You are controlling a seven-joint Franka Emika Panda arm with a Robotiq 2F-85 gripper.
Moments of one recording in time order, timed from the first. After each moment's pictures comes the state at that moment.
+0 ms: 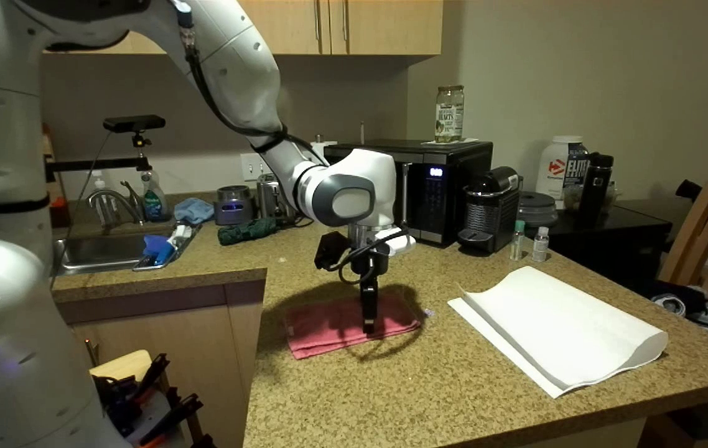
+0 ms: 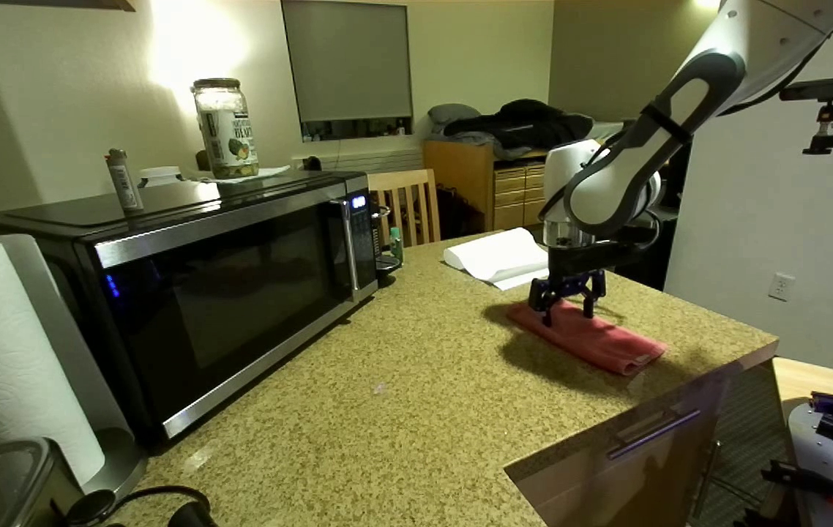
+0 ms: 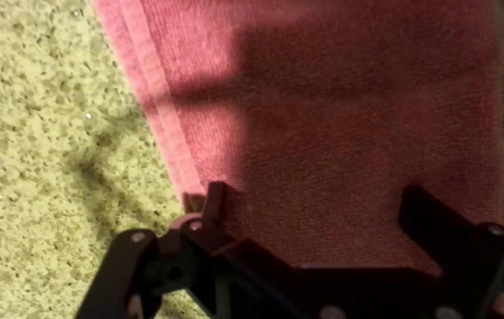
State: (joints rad) arm -0.07 0.21 -0.10 -2.34 0.00 2.48 0.57
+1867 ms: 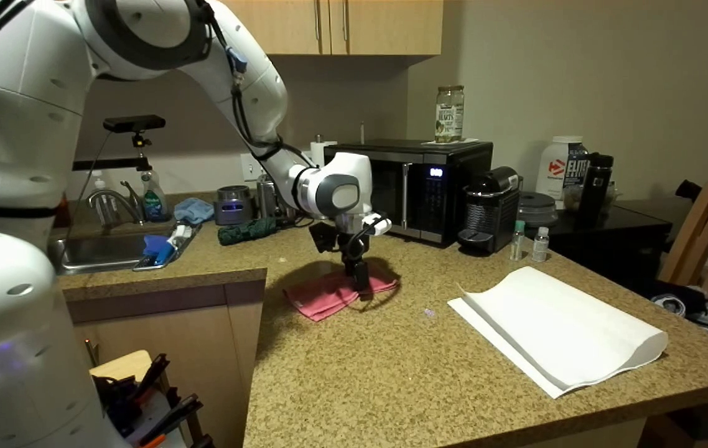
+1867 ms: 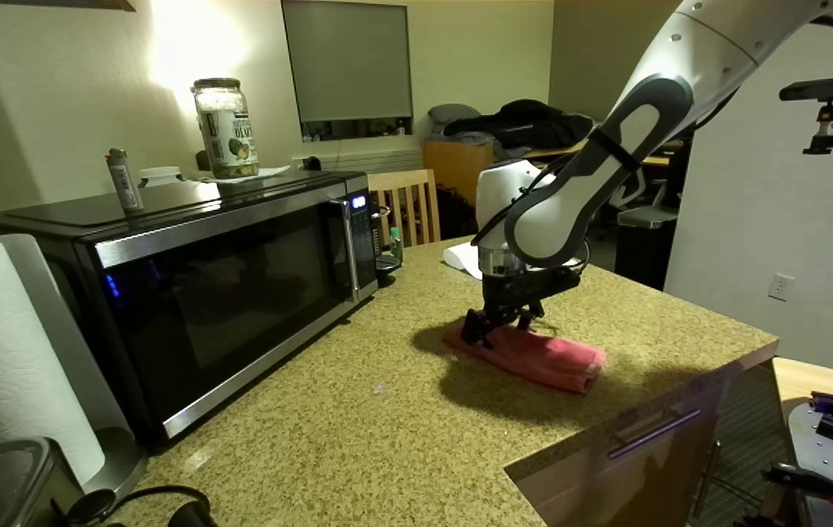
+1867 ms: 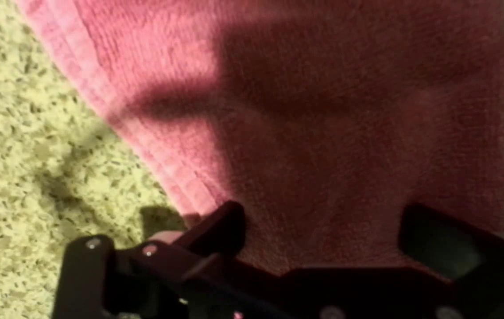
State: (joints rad) arm 0.11 0.40 -0.03 -2.11 -0.01 2.48 0.56
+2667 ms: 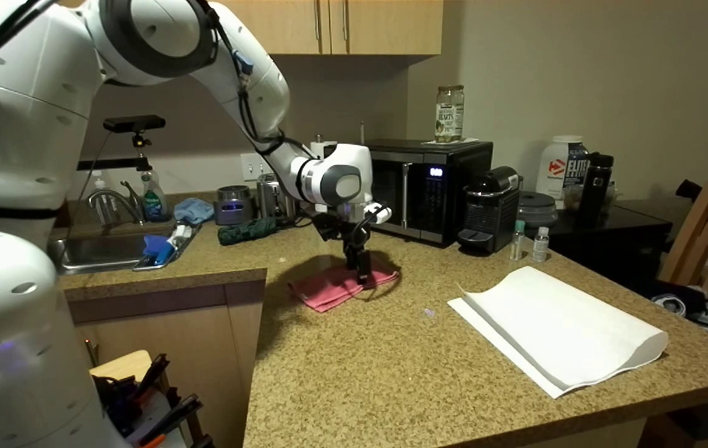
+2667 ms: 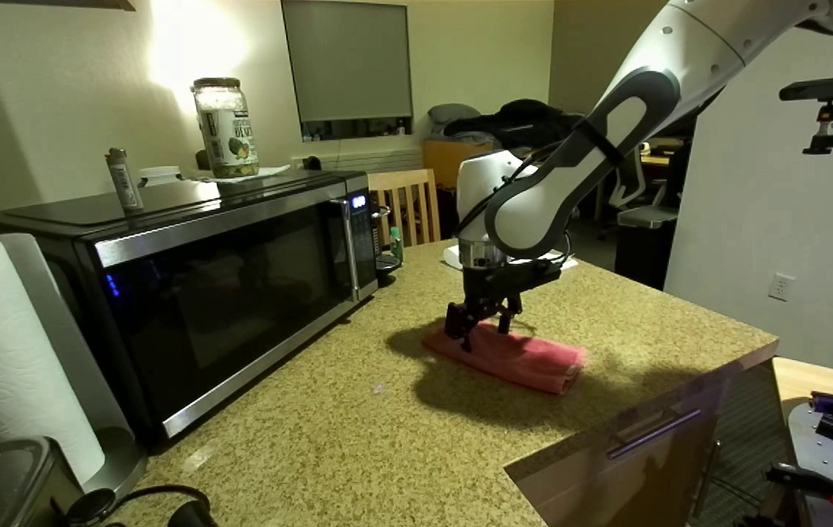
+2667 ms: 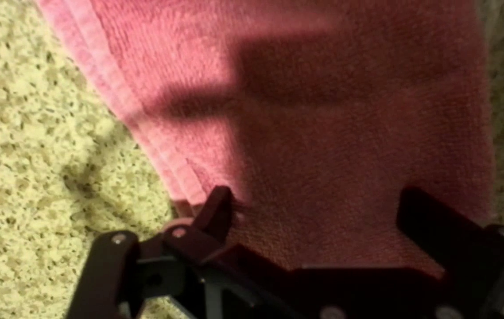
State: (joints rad) arm 0.13 0.43 -0.02 -2.01 -0.01 2.43 0.55
